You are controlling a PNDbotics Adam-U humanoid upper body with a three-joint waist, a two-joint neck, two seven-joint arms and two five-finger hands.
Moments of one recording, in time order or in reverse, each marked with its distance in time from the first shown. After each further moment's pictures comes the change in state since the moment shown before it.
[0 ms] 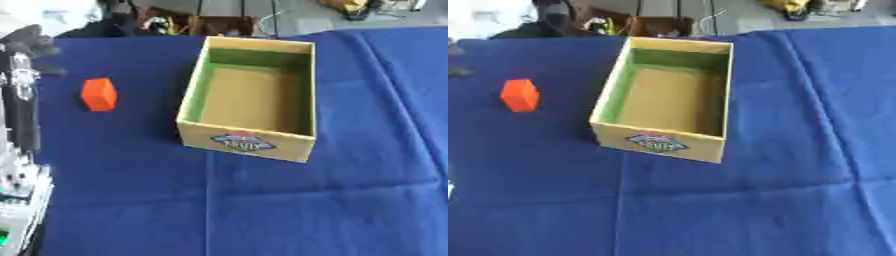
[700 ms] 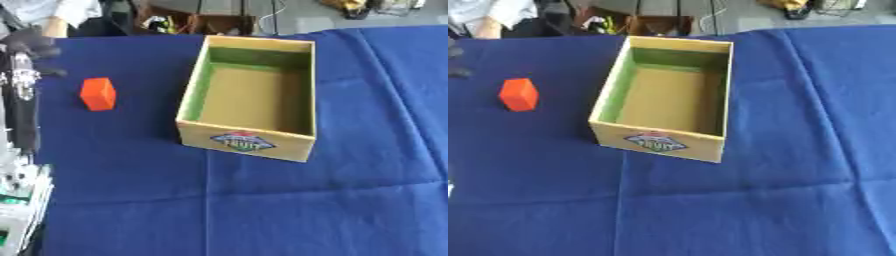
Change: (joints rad) left arm -0.006 0.006 0.000 0.000 -0.007 0.008 -0.011; right arm 0.000 0.000 0.000 0.000 -0.002 -0.002 0.002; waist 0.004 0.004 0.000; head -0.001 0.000
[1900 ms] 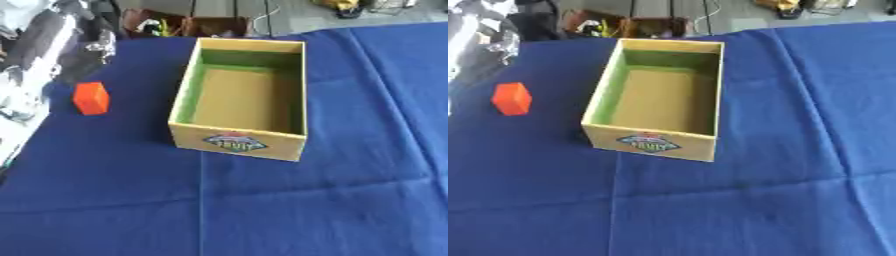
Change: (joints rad) left arm -0.446 0.531 -0.275 0.486 -0.368 0.137 -0.498; right arm 0.018 -0.011 0.015 0.000 0.002 -0.008 0.012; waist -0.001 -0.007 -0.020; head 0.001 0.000
